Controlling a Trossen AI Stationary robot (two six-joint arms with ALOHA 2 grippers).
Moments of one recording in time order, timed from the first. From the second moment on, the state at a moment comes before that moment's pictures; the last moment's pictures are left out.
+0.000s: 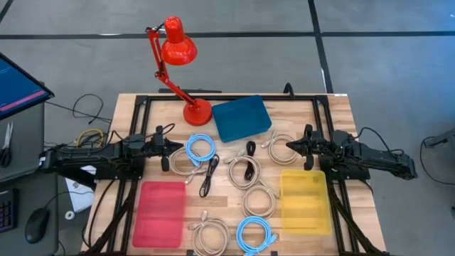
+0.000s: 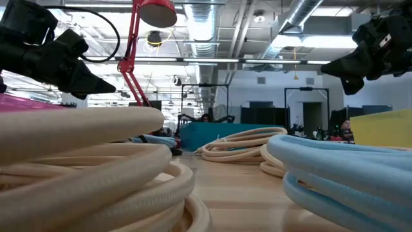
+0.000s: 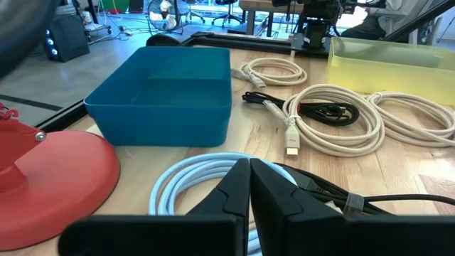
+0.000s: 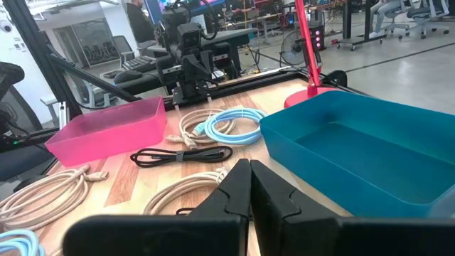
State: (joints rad) left arm 0.12 0.29 0.01 0.05 -0.13 -0.01; right arm -0.17 0.01 0.07 -0.16 -0.02 0.19
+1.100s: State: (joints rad) left arm 0.12 0.29 0.01 0.23 -0.17 -0.72; right arm -0.16 0.01 0.06 -0.05 0.00 0.75
